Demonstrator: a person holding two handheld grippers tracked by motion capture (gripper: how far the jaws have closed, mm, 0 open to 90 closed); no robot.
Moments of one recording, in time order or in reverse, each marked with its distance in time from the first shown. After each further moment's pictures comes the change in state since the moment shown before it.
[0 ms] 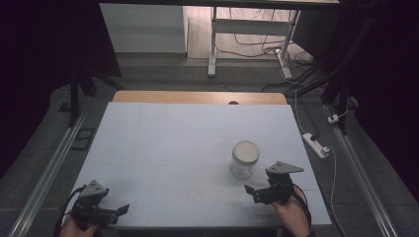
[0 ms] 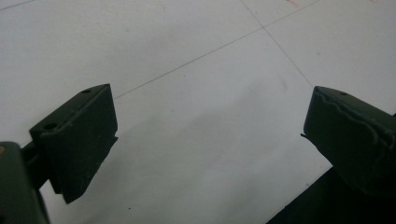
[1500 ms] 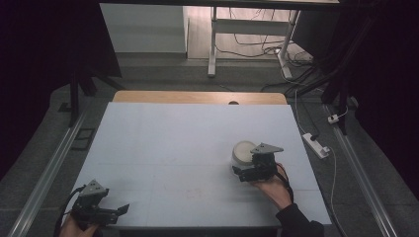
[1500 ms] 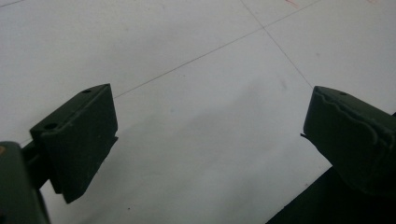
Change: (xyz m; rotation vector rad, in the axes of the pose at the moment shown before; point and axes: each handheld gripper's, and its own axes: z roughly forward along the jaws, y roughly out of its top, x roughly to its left) left arm 0.001 0.000 0.000 0.002 -0.007 -0.007; right arm -0.015 0.037 0.061 -0.019 -0.017 -0.049
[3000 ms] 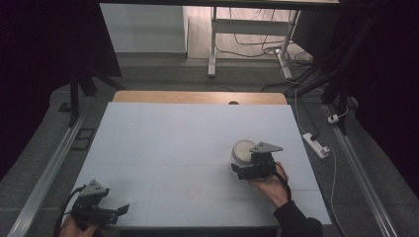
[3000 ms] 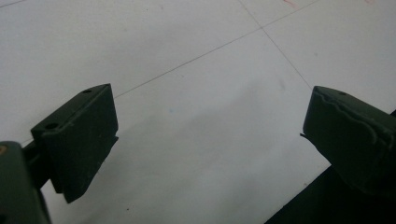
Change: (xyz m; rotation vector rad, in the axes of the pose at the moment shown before) left arm 0.000 0.000 0.000 -0.001 -0.005 0.003; right arm 0.007 0.007 -0.005 -0.026 -0.005 -0.007
